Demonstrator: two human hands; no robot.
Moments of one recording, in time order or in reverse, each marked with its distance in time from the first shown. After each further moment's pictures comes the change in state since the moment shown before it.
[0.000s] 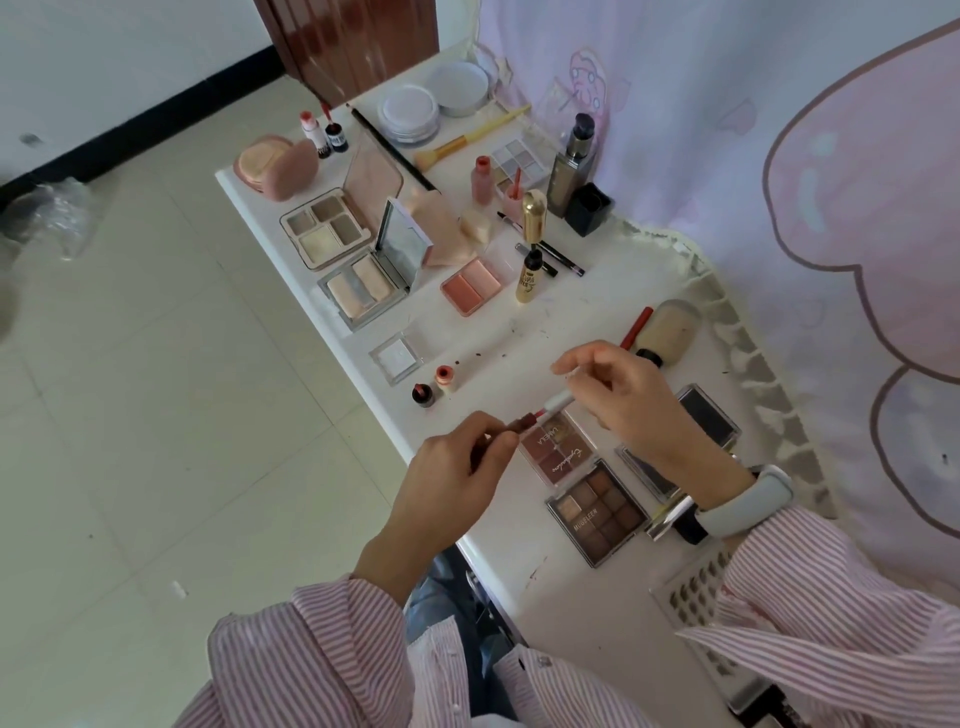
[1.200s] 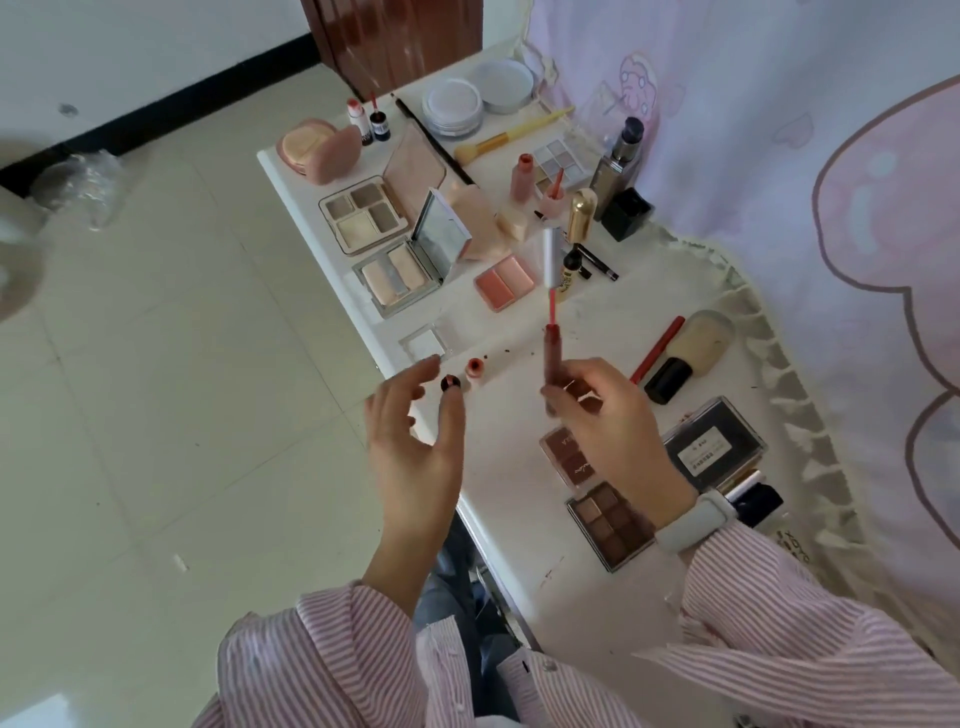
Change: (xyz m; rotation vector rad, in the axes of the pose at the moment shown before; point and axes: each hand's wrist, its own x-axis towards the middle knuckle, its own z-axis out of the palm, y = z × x) left_hand -0.008 0.005 -0.017 -0.357 0.682 -0.121; right_hand 0.011 0.033 0.042 -0.246 0.200 -0.259
